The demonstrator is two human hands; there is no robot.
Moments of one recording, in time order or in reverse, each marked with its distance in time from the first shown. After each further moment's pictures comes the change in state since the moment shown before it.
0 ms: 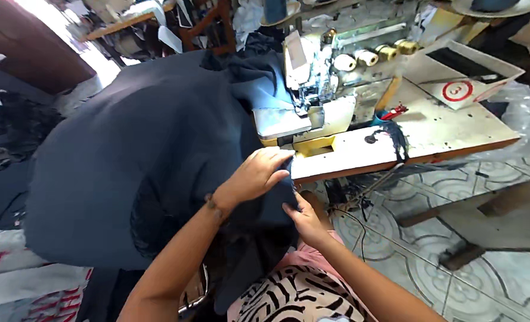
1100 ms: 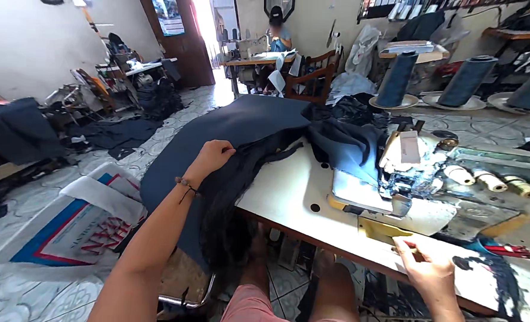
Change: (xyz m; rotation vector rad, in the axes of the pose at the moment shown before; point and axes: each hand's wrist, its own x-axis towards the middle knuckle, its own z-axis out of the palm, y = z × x) left_hand -0.147 -0.090 -0.187 0.145 0.322 -1.026; right_hand 0.101 -0.038 -0.140 -0.969 0.247 -0.715
